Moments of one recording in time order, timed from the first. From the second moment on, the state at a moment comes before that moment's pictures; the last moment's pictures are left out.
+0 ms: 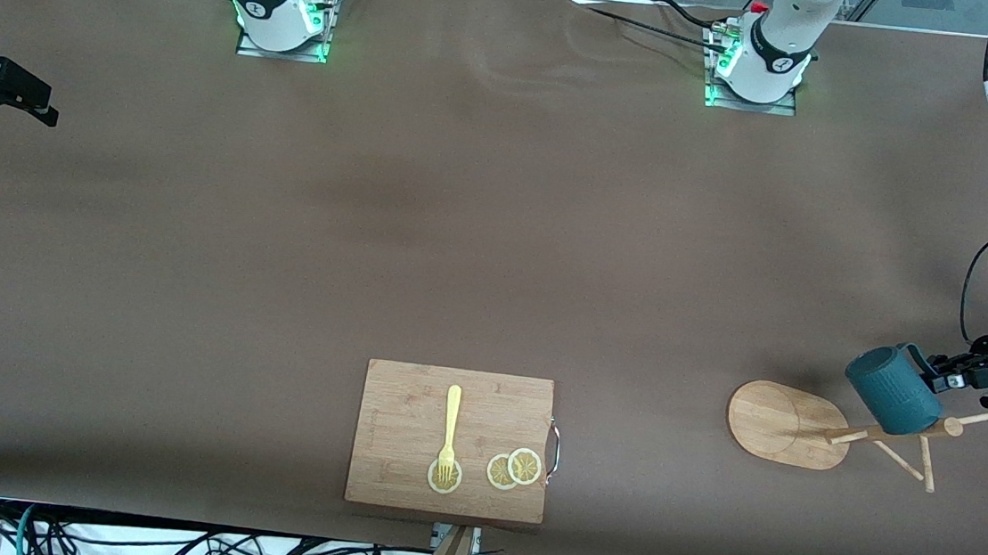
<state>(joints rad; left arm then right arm) 0.94 0.94 -0.48 -1.45 -1.18 1.61 0.40 0.07 -0.05 -0.18 -1.71 -0.02 1.62 -0.20</state>
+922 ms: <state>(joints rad) 0.94 0.94 -0.42 -1.42 -1.18 1.61 0.45 0.07 -0.05 -0.18 -1.71 -0.02 1.62 -0.20</state>
